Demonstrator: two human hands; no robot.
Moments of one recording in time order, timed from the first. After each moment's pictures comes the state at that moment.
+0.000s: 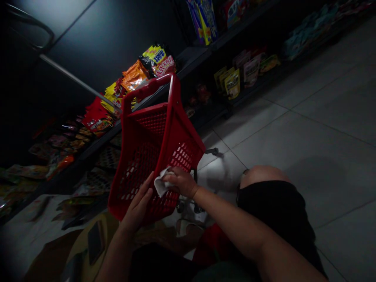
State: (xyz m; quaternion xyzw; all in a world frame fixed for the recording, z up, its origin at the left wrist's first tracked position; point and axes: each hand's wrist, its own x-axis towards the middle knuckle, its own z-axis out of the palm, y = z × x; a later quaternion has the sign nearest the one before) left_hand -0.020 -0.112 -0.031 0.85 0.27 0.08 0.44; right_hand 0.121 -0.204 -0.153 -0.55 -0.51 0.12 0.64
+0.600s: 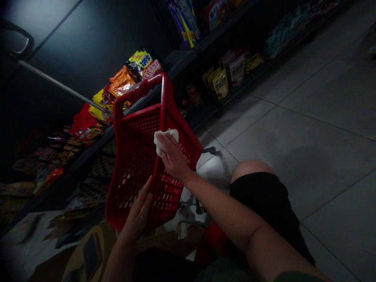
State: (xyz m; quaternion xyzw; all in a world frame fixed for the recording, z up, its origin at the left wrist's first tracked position) left_hand -0.011 -0.137 -0.031 0.90 0.25 0.06 0.36; right_hand 0.194 -0.196 -0.089 -0.58 -0.40 -0.06 0.71
